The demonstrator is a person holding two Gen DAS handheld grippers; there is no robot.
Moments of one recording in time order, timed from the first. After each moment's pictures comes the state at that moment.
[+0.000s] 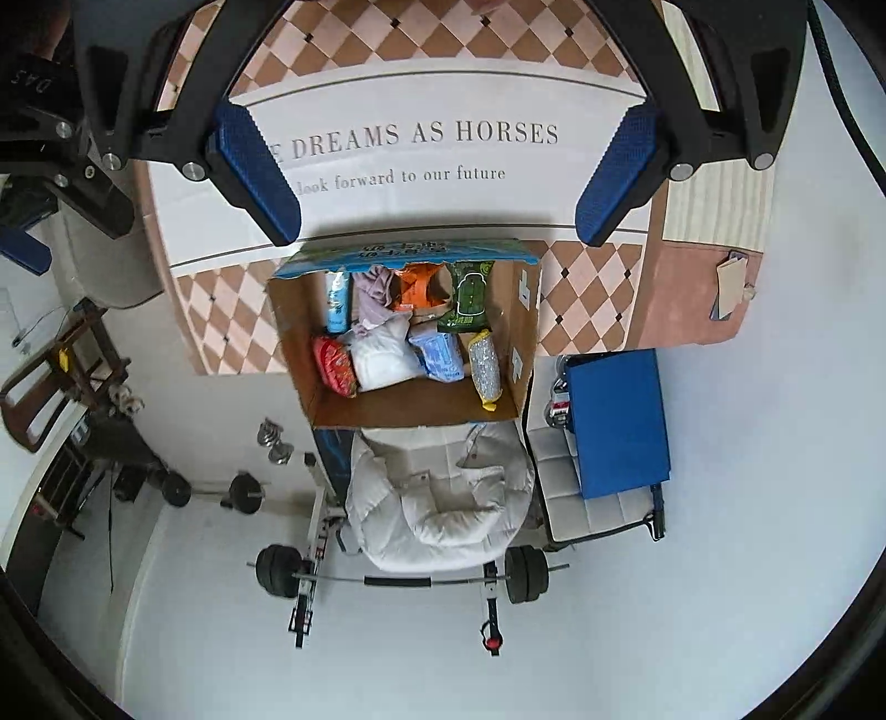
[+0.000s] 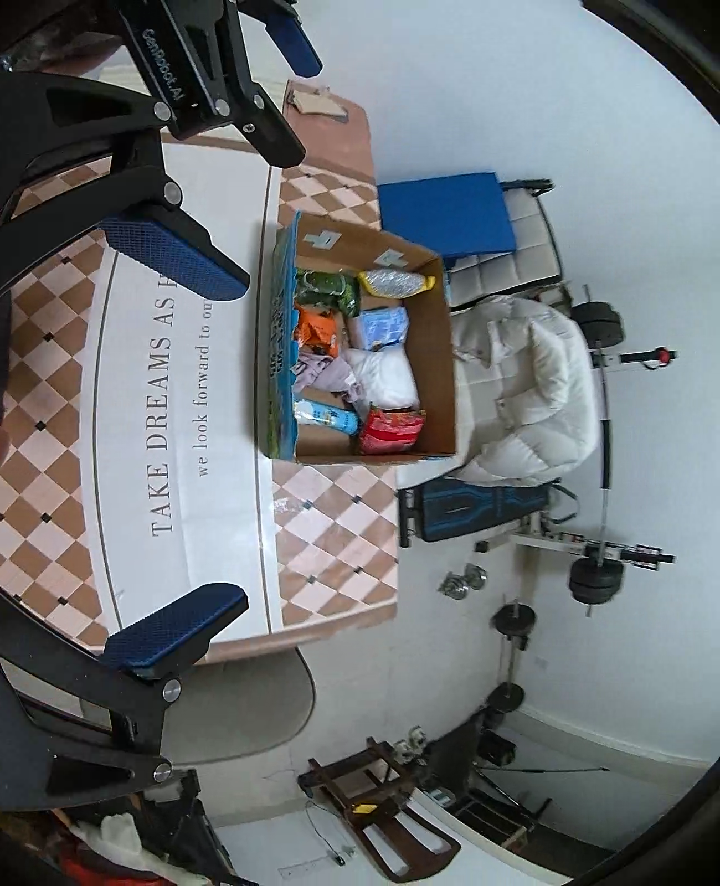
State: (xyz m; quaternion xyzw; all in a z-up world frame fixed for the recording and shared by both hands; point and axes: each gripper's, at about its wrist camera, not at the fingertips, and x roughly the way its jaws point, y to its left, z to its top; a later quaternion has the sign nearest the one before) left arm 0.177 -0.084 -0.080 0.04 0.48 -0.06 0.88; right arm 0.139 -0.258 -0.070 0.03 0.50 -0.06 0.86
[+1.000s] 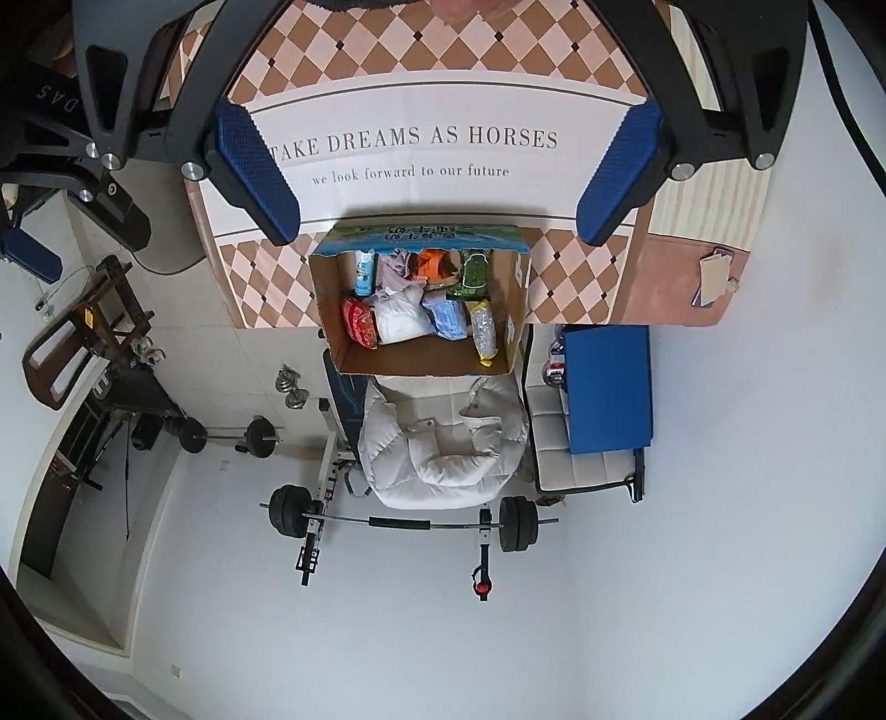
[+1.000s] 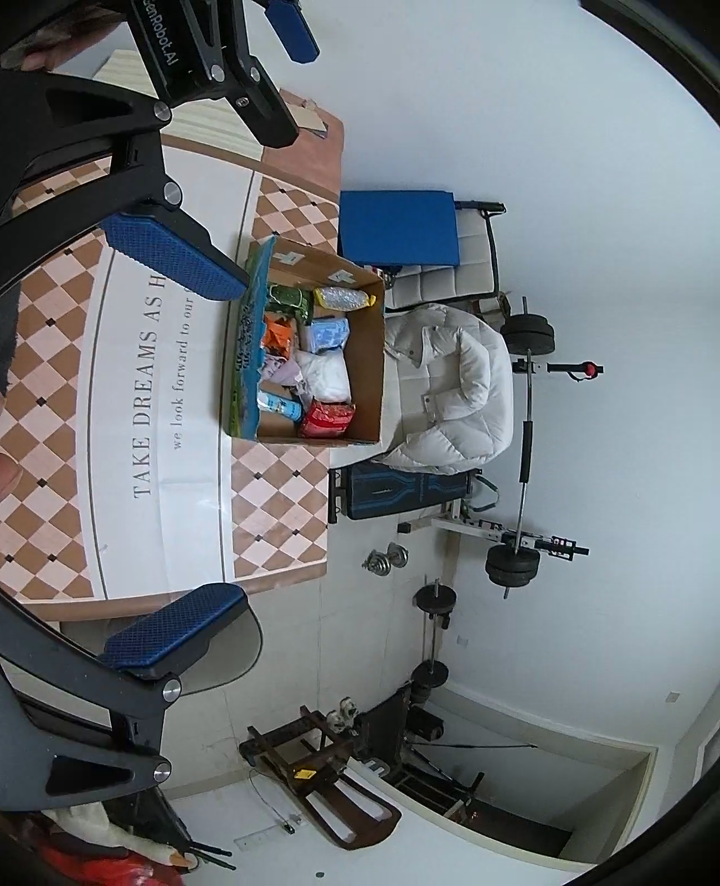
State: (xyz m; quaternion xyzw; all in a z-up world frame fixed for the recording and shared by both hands) left arm 0.108 -0.072 -0.011 0.01 0.42 -0.06 0.91; right arm 0.054 -0.235 0.030 -0.02 0.42 -0.07 0.91
